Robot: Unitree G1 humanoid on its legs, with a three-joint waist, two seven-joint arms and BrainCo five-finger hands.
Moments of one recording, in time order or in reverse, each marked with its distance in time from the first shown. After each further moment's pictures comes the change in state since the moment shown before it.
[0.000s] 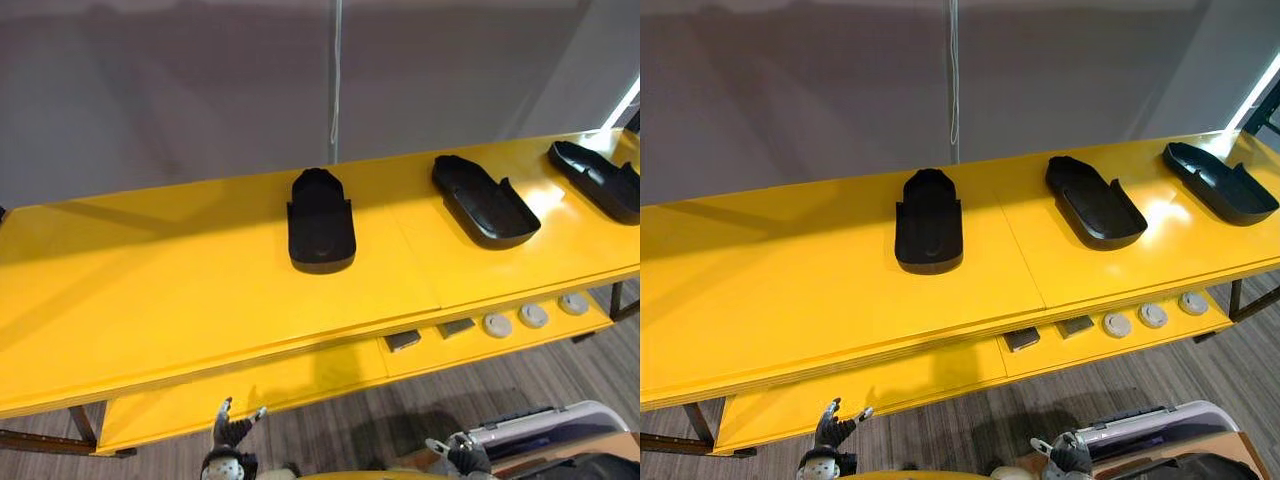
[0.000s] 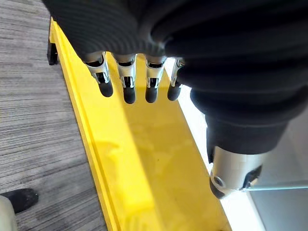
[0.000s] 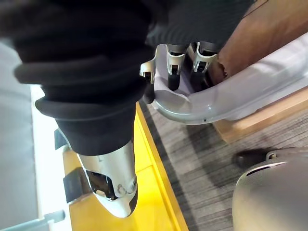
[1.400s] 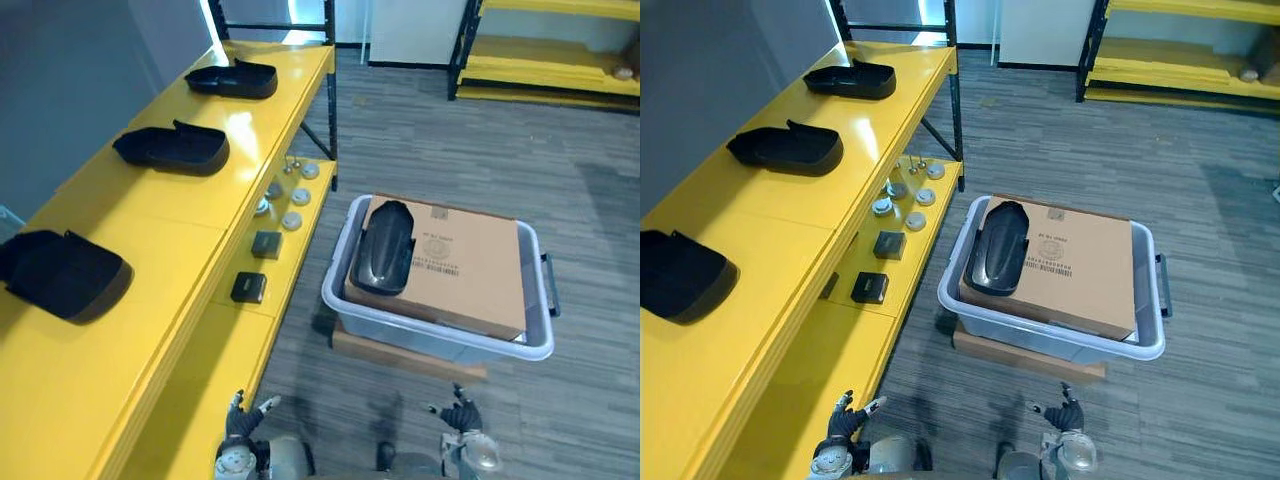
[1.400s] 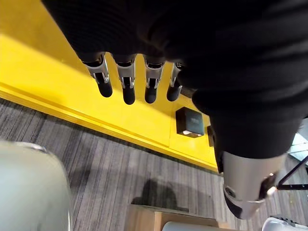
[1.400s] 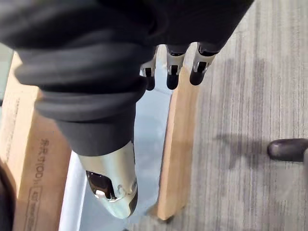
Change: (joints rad) left arm -0.009 -0.056 -0.004 0.011 -0.091 0.011 -0.001; right arm -0.096 -0.029 0.029 -0.058 0.013 -0.010 -0.020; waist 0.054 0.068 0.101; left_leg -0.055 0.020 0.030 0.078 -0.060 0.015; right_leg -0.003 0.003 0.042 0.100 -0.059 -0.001
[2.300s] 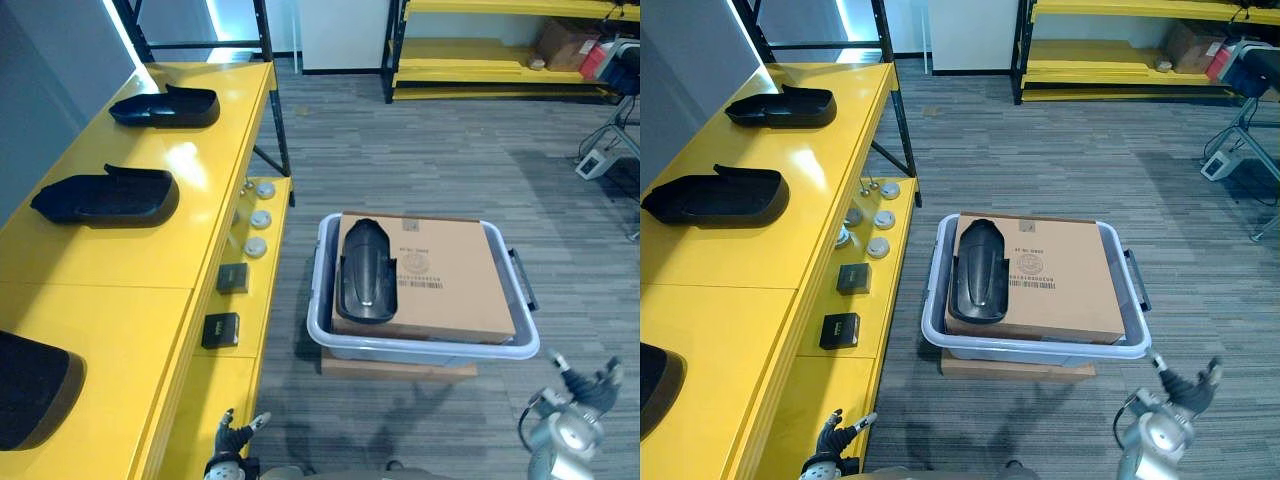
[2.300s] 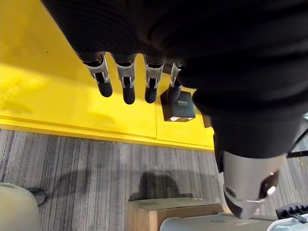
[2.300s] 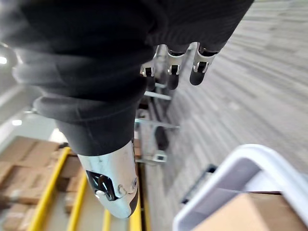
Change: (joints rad) left arm 0.022 0.045 0.004 0.060 -0.021 0.003 -0.022; right arm -0.004 -0.027 -0.459 -0.558 0.080 -0.032 -0.224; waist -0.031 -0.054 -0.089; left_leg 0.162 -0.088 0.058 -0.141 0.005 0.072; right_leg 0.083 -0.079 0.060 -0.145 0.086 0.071
